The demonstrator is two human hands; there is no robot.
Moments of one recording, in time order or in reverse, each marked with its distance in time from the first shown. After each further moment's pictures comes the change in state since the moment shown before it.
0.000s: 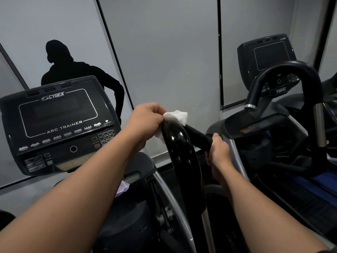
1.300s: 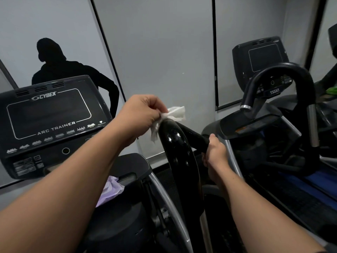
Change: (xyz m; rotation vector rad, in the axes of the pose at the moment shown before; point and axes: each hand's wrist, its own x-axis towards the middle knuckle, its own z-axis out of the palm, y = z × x) left_hand 0.010 0.003 -0.014 0.107 -0.053 0.122; right_hand 0.000 -0.001 0.004 -0.005 0.039 0.002
